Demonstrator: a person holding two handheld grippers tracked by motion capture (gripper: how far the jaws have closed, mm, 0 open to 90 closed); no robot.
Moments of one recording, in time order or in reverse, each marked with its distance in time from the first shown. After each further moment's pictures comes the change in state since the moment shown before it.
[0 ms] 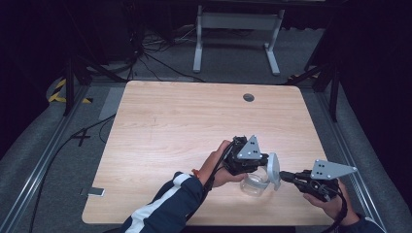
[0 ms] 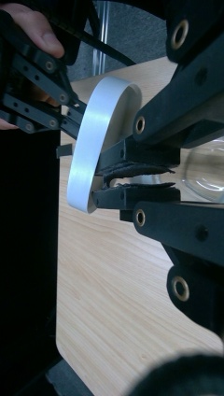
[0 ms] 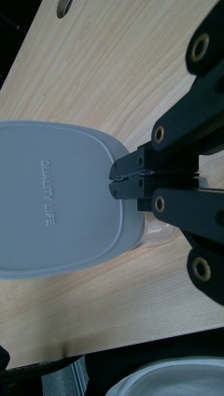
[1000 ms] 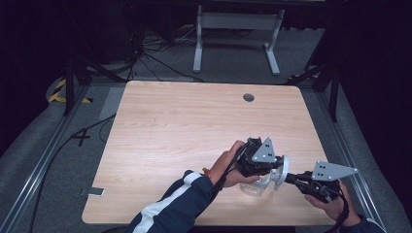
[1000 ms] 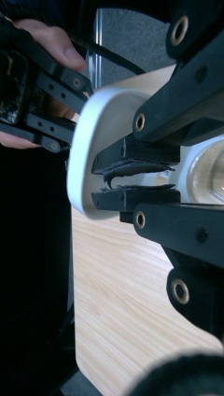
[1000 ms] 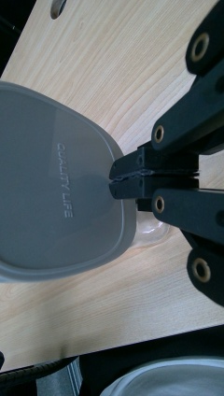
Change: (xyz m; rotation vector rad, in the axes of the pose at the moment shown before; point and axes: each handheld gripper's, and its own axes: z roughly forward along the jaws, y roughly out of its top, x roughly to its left) left arm -0.010 0.020 0.019 0.011 -0.037 0.072; right arm 0.000 -0.004 -0.002 0.012 -0.004 0.003
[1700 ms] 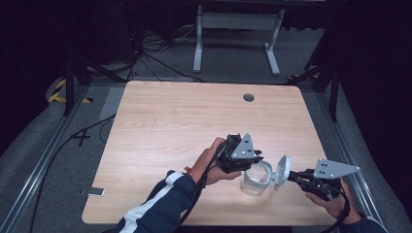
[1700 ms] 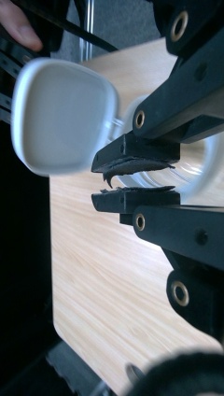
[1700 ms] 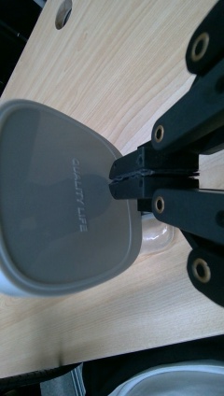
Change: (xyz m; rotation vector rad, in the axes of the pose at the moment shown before) left arm 0.014 -0.030 -0.044 0.040 0.105 -0.022; right arm -0.006 0.002 -0.002 -0.013 -0.012 -0.003
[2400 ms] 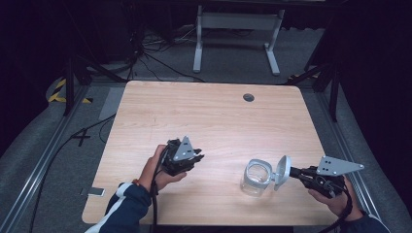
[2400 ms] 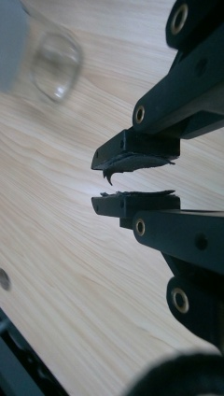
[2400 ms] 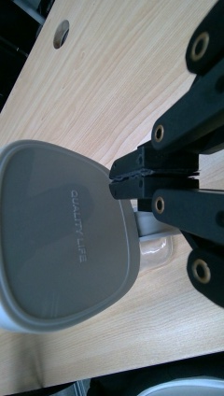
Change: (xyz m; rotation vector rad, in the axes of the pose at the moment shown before) left arm 0.023 -0.120 -0.090 0.175 0.238 -0.170; right arm -0.008 0.000 -0.005 0.001 -0.039 0.010
